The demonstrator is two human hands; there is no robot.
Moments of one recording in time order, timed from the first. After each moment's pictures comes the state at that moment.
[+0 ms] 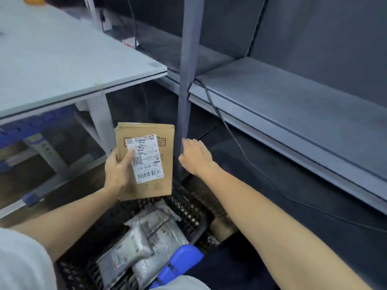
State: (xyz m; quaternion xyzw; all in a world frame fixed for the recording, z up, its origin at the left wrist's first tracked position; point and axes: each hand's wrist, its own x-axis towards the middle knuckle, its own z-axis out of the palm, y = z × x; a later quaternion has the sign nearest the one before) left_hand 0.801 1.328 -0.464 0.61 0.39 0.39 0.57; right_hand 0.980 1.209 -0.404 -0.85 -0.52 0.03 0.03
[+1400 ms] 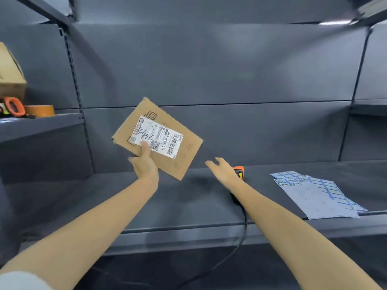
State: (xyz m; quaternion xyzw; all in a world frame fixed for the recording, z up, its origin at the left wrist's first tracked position) left_hand 1.134 1.067 -0.162 0.49 0.10 0.31 0.81; right_hand 1.150 0.867 -0.183 -0.86 0.00 -0.06 0.51
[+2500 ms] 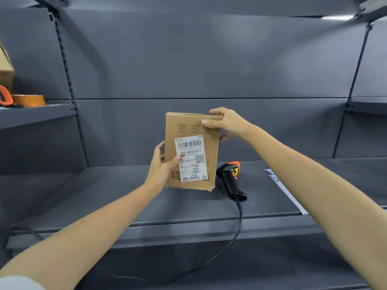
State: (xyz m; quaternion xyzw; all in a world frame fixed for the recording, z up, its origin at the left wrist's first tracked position) left_hand 1.124 1.047 -0.192 0.69 -0.11 0.16 0.70; right_hand 1.152 0.833 -0.071 -0.84 -0.18 -0.10 0.51
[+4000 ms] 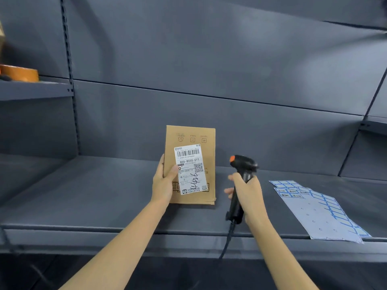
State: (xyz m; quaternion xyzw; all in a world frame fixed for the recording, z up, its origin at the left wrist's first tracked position) left_hand 1.164 1.034 -0.250 0.61 -0.03 0.20 0.76; right_hand 1.110 0.837 -0.210 -0.73 0.07 -0.15 0.66
